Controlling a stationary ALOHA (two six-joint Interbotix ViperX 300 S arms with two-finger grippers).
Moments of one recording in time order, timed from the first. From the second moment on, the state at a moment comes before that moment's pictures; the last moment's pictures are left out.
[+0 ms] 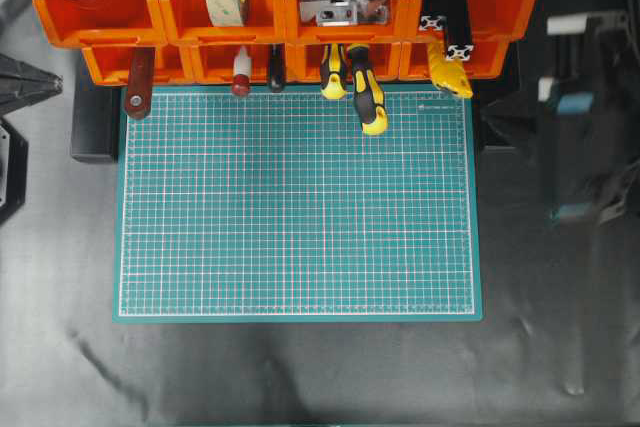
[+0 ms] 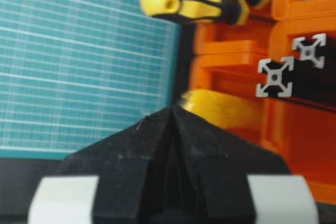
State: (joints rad) left arm -0.02 -1.07 1.02 0.03 0.00 -0.02; right arm 0.43 -0.49 0.54 -0.66 1.17 0.31
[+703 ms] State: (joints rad) left arm -0.01 -1.07 1.02 0.03 0.00 -0.02; right arm 0.54 -0.30 0.64 -0.89 1.27 0.53
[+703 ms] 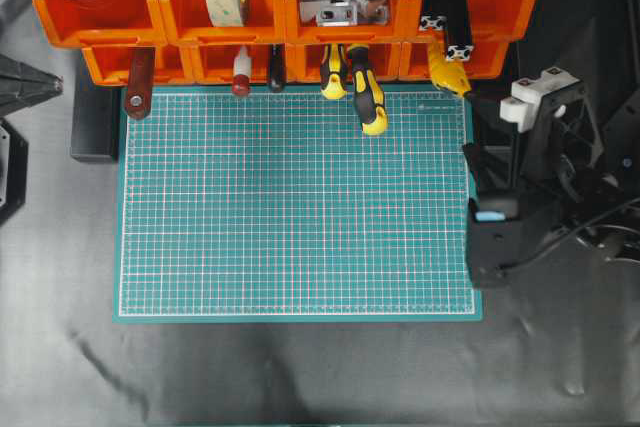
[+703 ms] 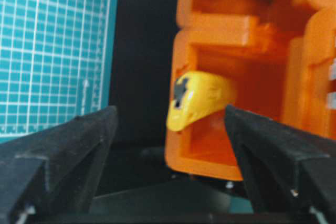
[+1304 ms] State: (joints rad) left arm -0.01 -1.08 1.02 0.03 0.03 -0.01; right arm 0.50 -0.27 0.72 -1.11 1.28 0.82
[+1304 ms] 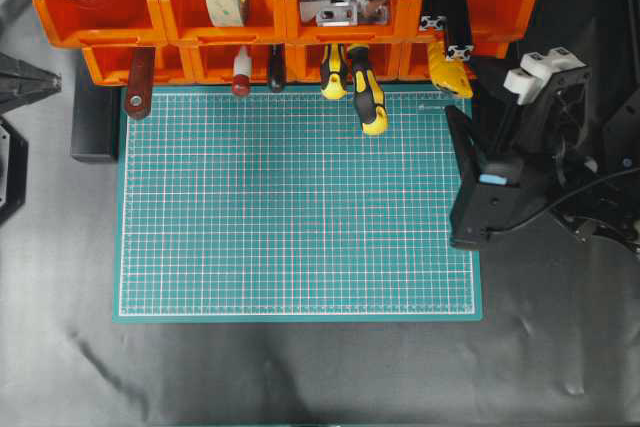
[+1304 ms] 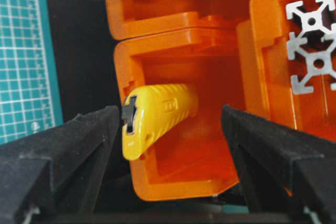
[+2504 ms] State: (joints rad) left arm -0.03 -1.08 1.03 0.03 0.05 -0.02; right arm 0.40 -0.18 0.75 -1.10 1.19 0.83
